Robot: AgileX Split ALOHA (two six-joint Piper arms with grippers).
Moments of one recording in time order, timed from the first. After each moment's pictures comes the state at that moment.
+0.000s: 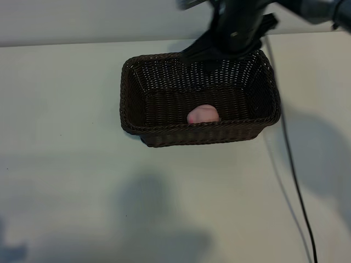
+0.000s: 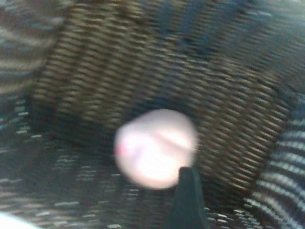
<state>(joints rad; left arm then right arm) 0.08 -0.01 -0.50 0.02 1.09 -0.01 0.40 2.02 -1.85 -0.03 1.13 0.12</state>
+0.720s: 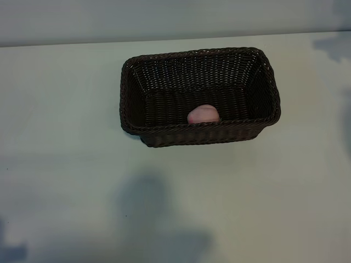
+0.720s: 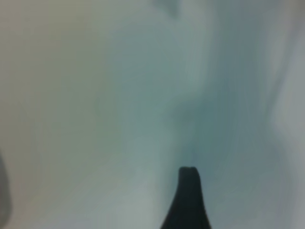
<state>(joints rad) 0.08 -0.01 -0.50 0.02 1.09 -0.01 -0.29 2.01 -1.85 0.03 1.21 0.04</state>
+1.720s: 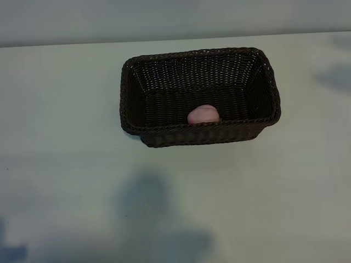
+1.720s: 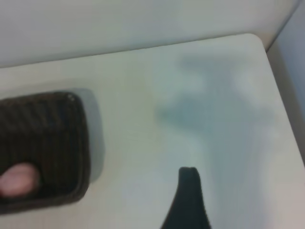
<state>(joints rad) 0.08 -0.01 -0.50 0.02 1.09 -0.01 -0.30 1.03 -1.48 0.12 1.22 0.01</state>
